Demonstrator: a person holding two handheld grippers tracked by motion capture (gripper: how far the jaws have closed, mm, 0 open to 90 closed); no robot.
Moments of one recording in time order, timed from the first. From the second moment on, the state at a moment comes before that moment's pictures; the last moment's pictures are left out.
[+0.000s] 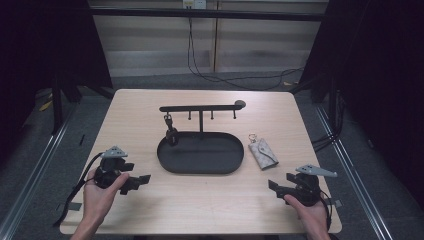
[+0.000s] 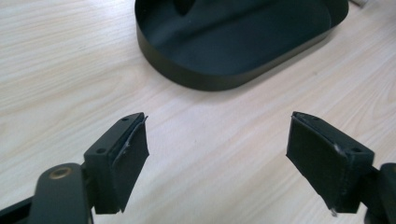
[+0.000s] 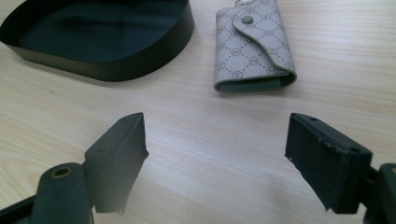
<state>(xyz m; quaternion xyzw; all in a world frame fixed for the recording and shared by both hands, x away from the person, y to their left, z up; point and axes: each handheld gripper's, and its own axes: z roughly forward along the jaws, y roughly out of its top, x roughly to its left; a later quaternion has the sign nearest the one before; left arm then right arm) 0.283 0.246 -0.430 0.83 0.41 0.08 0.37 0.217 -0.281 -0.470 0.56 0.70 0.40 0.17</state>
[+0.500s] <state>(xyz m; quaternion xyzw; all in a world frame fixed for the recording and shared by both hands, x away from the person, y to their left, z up) 0.259 0.272 -0.459 0.79 0.43 0.07 0.42 0.245 -0.284 -0.454 0.58 0.70 0.39 0.19</state>
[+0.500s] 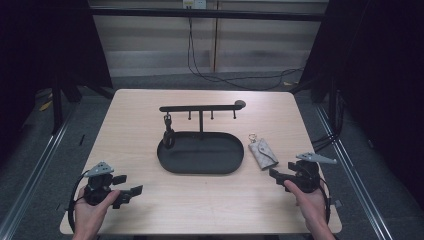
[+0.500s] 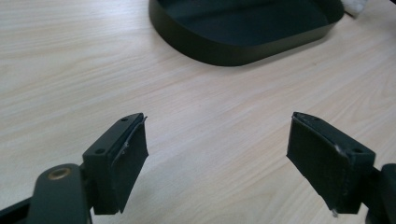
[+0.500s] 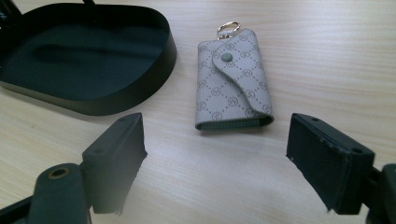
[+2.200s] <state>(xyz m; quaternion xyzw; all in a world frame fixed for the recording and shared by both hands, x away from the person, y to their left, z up) 0.244 0.267 -0.462 0.81 0.37 0.04 0.45 0.376 -0.255 -0.431 0.57 0.79 0.24 0.05</state>
